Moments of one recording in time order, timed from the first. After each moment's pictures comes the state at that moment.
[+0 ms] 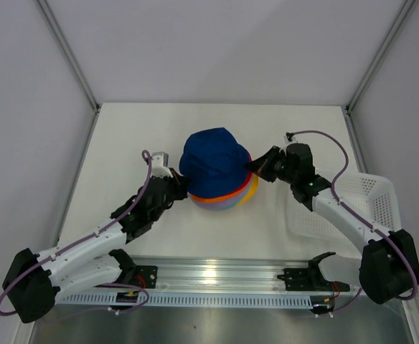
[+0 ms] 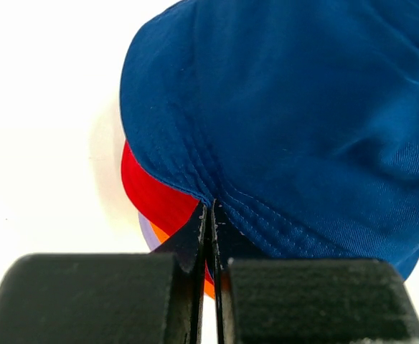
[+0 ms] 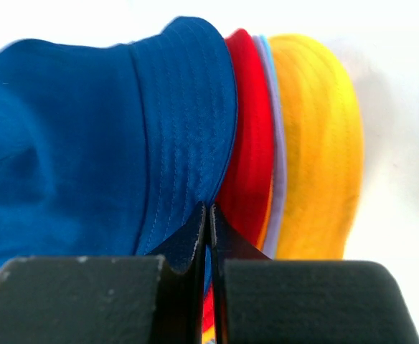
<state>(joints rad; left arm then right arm) -0.77 0.93 0.52 0.10 -0.36 -0.62 0.42 1.23 0.79 0.03 -0.28 0.99</state>
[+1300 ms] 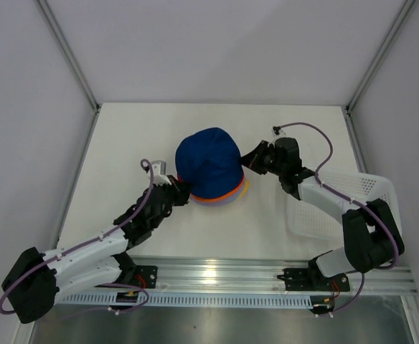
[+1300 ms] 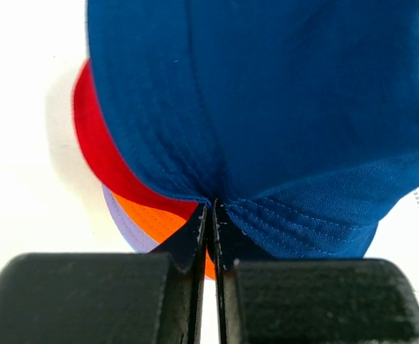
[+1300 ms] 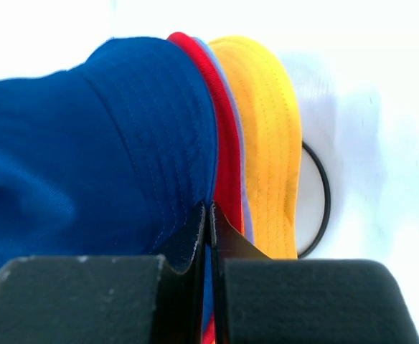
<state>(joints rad) -0.78 0.92 0.36 0.29 -0.34 -0.69 0.42 1.43 0.81 0.22 -0.27 0.86</state>
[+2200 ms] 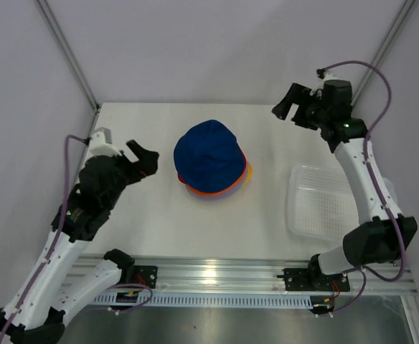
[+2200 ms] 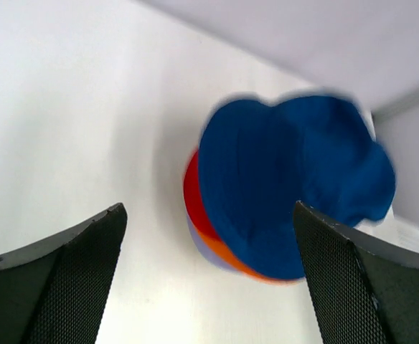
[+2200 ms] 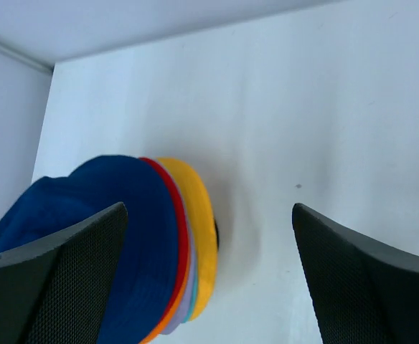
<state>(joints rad) -0.50 0.72 0.97 -0.56 -0.32 -0.63 0.15 1.49 1.56 -0.52 -0.24 0.43</state>
